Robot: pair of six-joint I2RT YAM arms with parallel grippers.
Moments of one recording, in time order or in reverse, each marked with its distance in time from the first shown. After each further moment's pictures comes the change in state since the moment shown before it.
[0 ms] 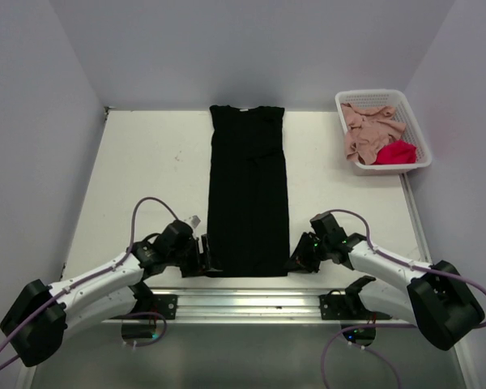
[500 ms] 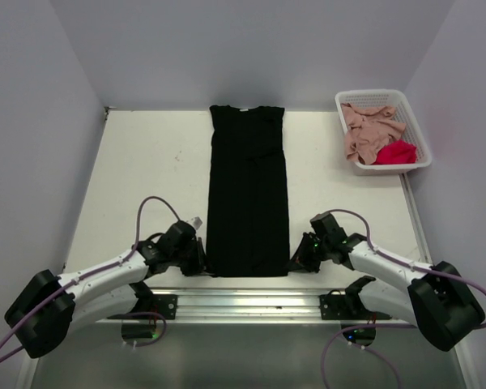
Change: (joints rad) left arm -0.002 0.082 -0.008 0.051 -0.013 0.032; right arm 0.001 -0.001 0.000 -0.003 0.006 -0.006
